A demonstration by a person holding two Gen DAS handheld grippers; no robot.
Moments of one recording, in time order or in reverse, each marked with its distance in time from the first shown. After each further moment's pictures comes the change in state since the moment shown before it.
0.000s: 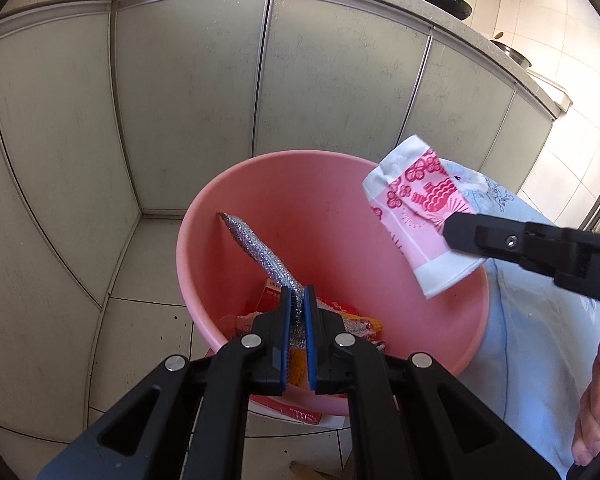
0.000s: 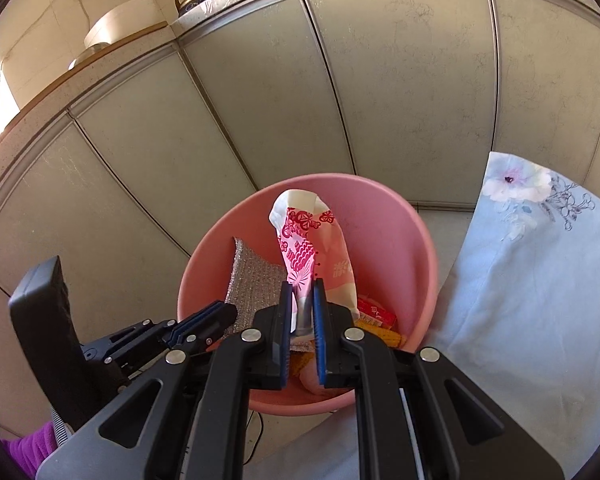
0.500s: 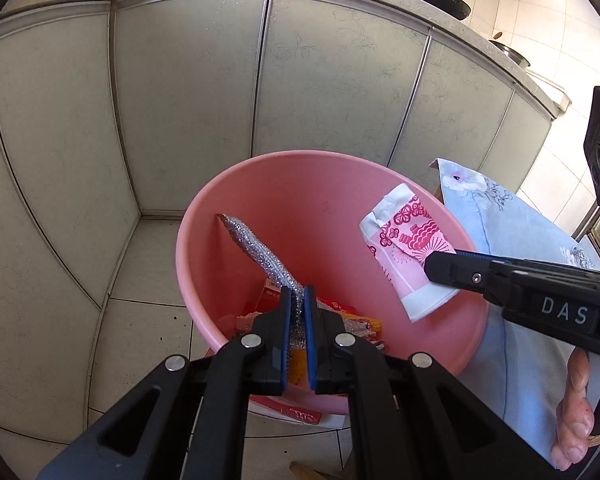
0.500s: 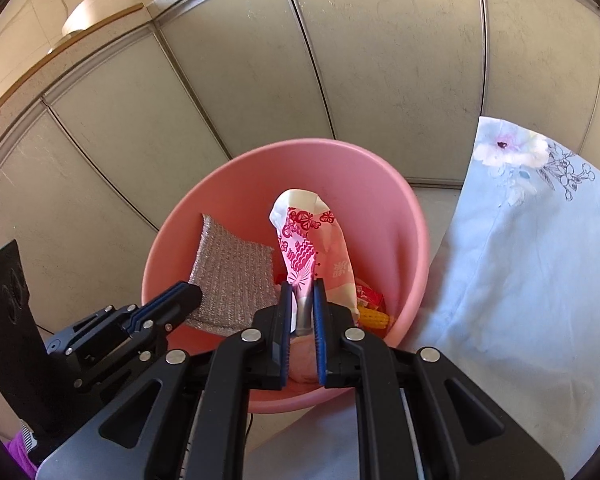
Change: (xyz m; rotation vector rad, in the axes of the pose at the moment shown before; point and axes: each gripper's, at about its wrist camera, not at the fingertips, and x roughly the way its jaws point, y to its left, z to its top) left arm 0.001 -0.001 0.000 0.000 -0.001 -0.001; right arm 0.028 -0.003 -0.006 0.029 0.071 -0.056
